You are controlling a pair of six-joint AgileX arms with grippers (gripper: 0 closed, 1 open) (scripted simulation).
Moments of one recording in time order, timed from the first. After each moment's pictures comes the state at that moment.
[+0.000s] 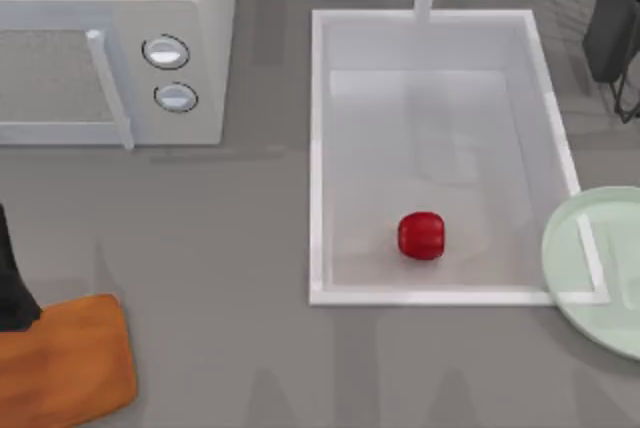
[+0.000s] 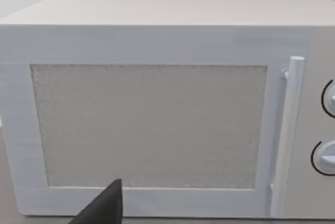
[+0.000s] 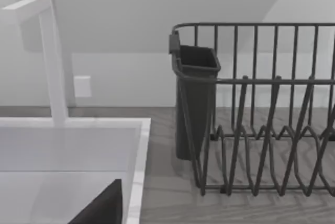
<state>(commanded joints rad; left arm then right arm) 0.00 0.00 0.00 0.00 0.00 0.00 0.00 0.00 0.00 0.00 0.00 0.00</state>
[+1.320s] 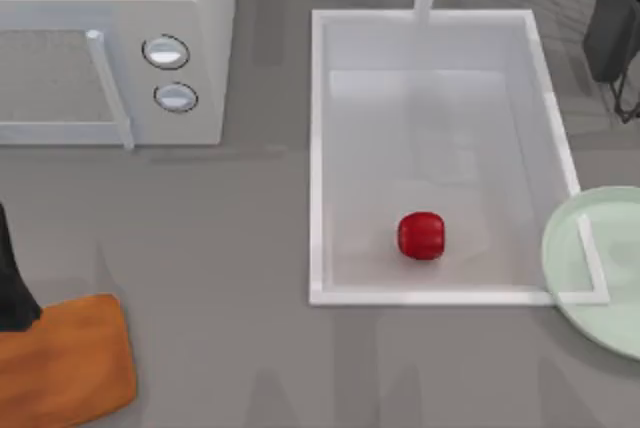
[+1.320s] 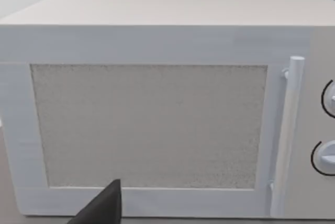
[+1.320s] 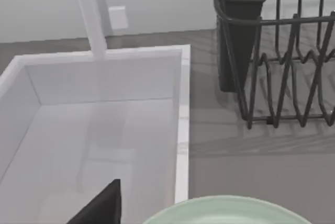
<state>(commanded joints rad) 0.00 0.00 0.00 0.00 0.00 0.00 0.07 0.32 0.27 -0.21 0.00 0.11</state>
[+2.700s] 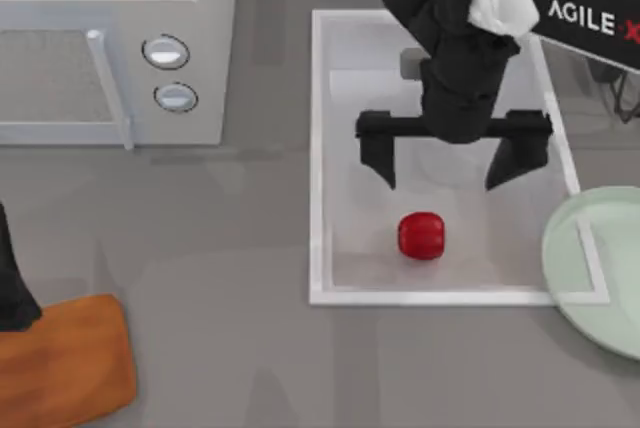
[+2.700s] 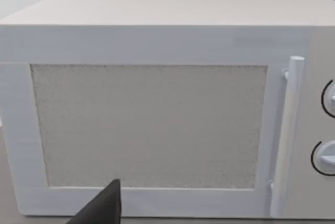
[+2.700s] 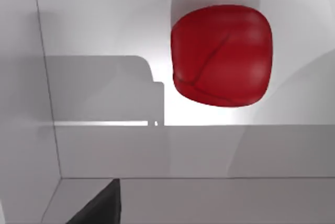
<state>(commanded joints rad) 0.00 0.00 0.00 0.00 0.00 0.00 0.50 2.28 1.88 -1.17 0.00 0.52</state>
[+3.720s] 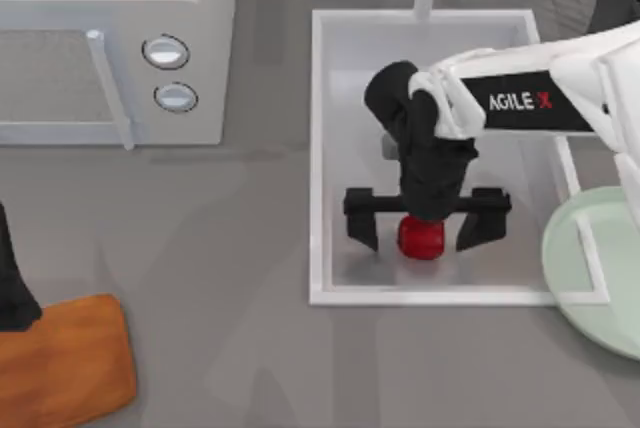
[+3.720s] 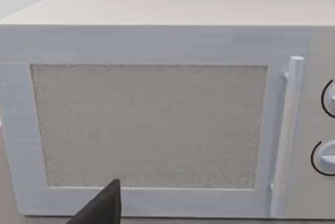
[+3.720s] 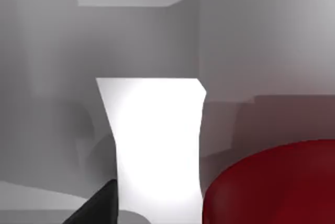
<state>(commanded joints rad) 0.00 0.00 0.00 0.00 0.00 0.00 0.50 2.51 1.72 -0.77 0.01 0.53</state>
